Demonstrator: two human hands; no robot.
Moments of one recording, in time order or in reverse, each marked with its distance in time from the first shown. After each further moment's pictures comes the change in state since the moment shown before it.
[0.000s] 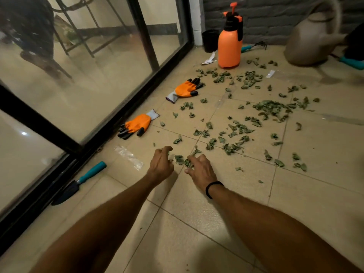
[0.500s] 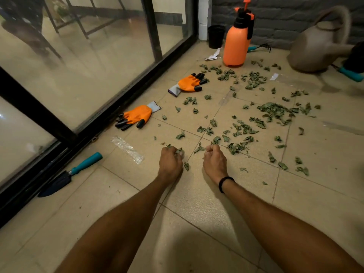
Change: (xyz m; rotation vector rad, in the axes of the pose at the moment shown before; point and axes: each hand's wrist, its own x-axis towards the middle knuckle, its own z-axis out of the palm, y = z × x) left_hand 0.003 -0.002 0.035 -0.256 0.174 -0.040; right_hand 0.011 -0.004 -0.017 0.214 0.318 0.177
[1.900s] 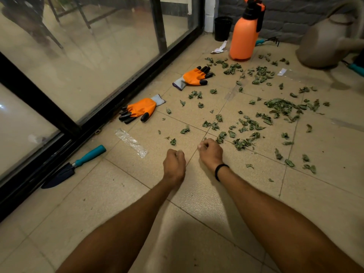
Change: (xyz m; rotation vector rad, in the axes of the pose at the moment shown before) left_hand -0.022 -0.007 0.010 -0.370 0.019 -0.297; right_hand 0.020 -0.014 0.029 0.059 -0.085 0.095
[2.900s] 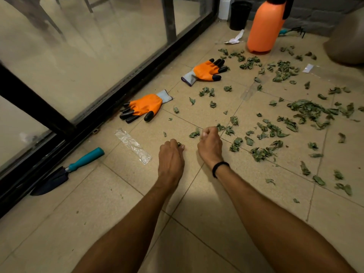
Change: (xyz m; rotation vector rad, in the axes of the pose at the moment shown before) left_hand 0.071 -0.017 -0.010 0.467 0.174 0.339; right_hand 0.048 -0.033 0.047 -0.025 0.099 -0.120
